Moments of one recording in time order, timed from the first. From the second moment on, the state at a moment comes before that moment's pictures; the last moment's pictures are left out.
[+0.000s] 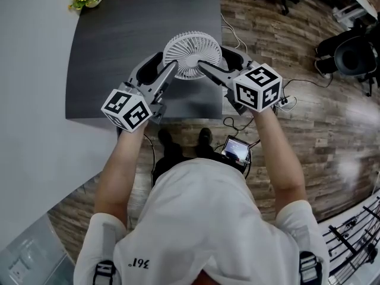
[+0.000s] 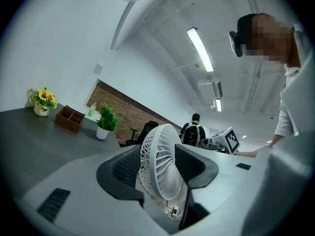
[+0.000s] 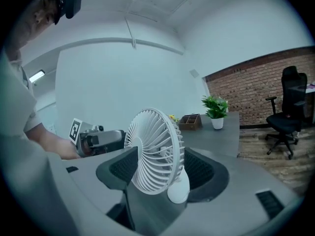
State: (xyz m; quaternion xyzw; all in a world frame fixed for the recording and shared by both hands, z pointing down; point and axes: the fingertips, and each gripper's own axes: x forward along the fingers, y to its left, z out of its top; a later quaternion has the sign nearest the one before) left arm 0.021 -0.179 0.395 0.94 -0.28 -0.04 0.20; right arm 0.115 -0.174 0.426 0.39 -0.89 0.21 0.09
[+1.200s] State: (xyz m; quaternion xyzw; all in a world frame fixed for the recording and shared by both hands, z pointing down) left arm 0.017 -0.157 0.390 0.93 -0.31 -0.03 0.20; right arm 0.130 -0.170 0.416 0.43 -0.87 0.21 0.07
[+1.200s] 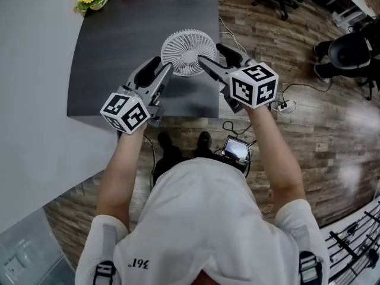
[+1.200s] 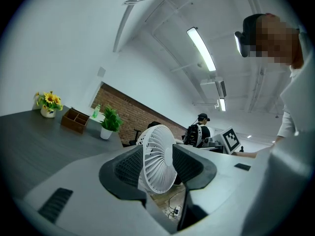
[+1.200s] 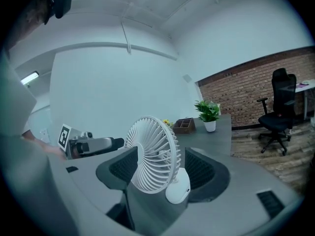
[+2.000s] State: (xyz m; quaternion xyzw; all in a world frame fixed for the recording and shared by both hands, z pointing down) left arm 0.028 -0.111 0.377 0.93 -0.31 -0.04 0.18; right arm 0.146 -0.140 0.404 0.42 -0.88 0.18 0.06
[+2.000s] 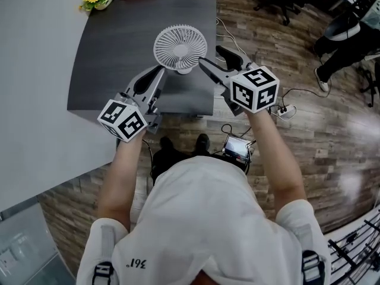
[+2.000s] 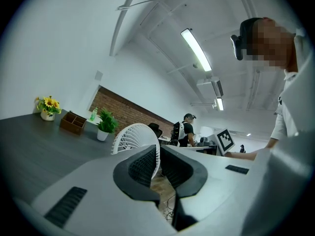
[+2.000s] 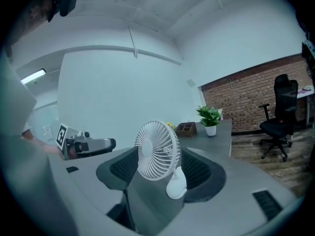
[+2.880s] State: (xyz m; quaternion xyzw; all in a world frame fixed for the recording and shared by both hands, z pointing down) left arm 0.003 -0.062 0.356 0.94 -0.26 -0.04 0.20; right arm 0.123 -0.077 0.381 0.48 -0.85 0.20 0.03
